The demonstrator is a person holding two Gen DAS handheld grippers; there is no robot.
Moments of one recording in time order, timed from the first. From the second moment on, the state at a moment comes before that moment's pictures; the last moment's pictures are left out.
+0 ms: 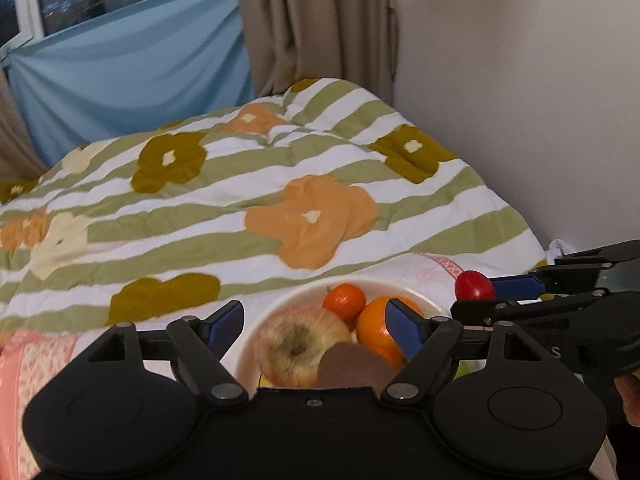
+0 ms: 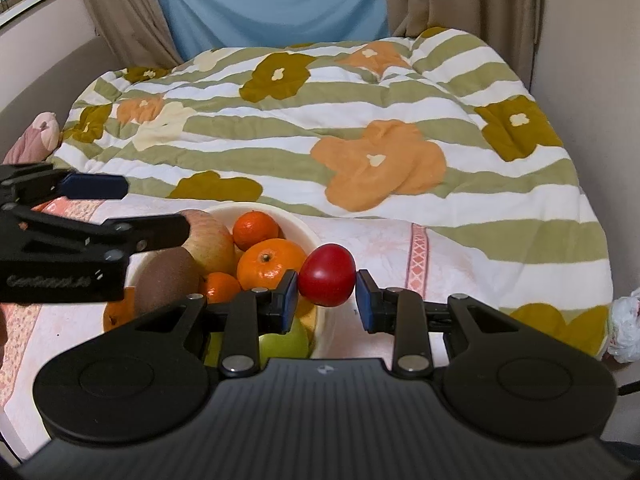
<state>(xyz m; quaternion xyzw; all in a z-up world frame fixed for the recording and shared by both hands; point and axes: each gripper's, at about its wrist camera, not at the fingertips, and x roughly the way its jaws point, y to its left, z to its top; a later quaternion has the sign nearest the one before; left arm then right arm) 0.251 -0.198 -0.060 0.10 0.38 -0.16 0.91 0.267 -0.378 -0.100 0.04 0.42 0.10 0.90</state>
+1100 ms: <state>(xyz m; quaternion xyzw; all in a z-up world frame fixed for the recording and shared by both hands) 0.106 -0.097 0.041 0.03 0.30 -0.16 0.94 0.115 -0.309 0.039 0.04 0.31 0.00 0.95</state>
